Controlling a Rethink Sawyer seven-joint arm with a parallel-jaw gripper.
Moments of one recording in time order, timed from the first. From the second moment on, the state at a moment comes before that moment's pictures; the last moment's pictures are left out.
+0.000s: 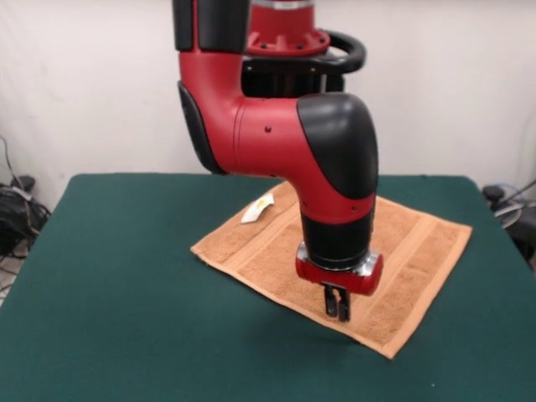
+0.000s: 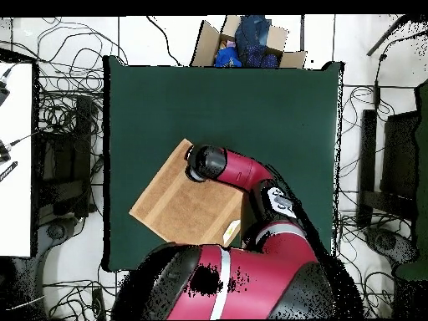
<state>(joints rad) -0.27 -0.35 0.10 1.58 0.11 0.38 1.87</state>
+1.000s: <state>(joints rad) -0.33 -0.34 0.17 1.58 0.05 0.39 1.87</state>
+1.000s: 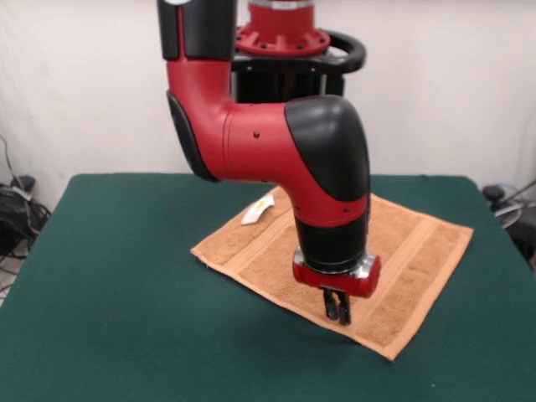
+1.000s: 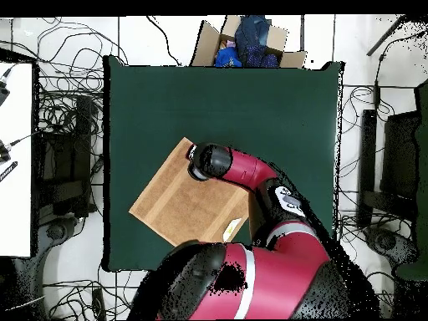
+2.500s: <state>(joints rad) -0.38 -0.35 0.24 1.58 -0.10 0.37 1.87</state>
